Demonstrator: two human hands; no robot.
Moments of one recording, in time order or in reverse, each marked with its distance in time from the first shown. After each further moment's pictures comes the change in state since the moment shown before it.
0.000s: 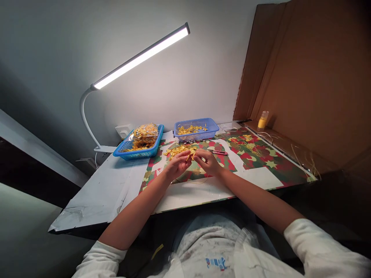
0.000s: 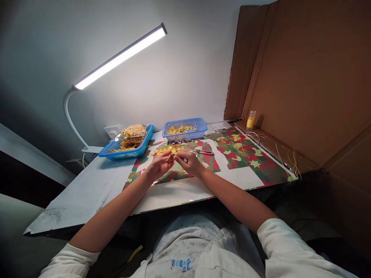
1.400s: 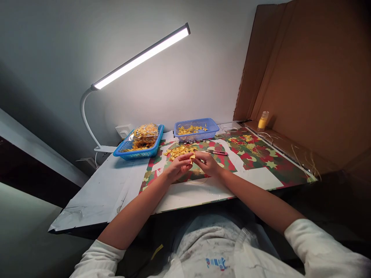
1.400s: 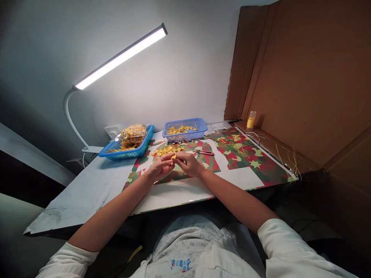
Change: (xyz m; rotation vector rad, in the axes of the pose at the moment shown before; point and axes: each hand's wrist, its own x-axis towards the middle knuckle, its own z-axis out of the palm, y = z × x) left_hand -0.001 -0.005 -0.001 0.100 0.012 -0.049; right_hand -0.001 -0.001 0.002 0.049 -0.095 0.025
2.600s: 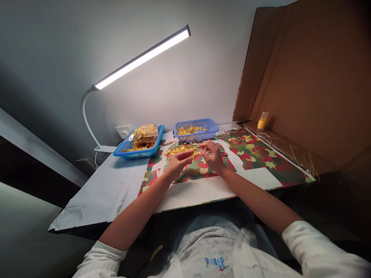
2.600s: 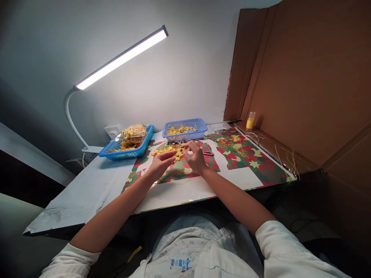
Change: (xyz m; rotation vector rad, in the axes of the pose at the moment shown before) left_hand 0.003 -0.002 0.005 0.337 0.122 0.274; right_hand 0.003 0.002 -0.013 -0.181 0.366 0.136
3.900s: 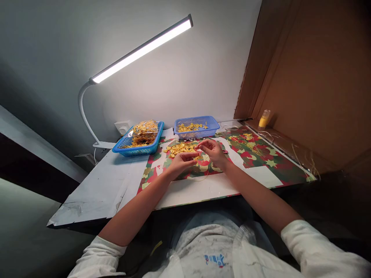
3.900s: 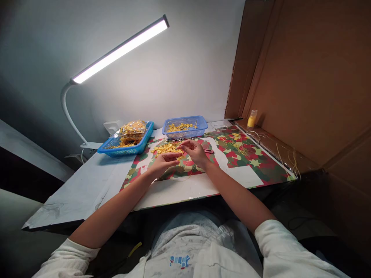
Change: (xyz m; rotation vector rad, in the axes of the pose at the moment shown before) left_hand -0.003 -0.004 0.002 0.133 -0.154 -0.066; right_hand 0.009 0.009 -0.002 0.548 -0.153 0.279
